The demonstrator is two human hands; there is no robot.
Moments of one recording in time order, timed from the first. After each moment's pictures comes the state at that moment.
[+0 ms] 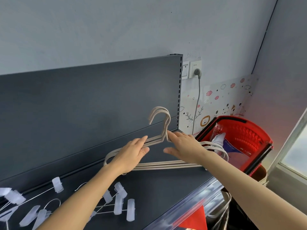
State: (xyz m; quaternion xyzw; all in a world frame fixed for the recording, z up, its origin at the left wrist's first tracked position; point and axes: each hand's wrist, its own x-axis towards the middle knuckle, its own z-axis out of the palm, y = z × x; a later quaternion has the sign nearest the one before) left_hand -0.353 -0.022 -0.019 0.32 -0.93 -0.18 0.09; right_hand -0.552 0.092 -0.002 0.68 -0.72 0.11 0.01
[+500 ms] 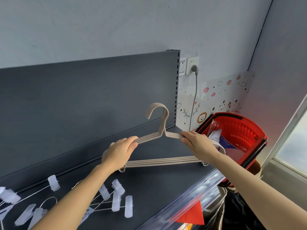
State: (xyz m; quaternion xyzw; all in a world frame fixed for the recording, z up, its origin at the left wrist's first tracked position) left_hand -0.333 -0.057 -0.050 0.39 -0.90 -0.14 0.13; right_hand -0.590 0.118 -0.022 0.61 -0.76 0.22 0.00
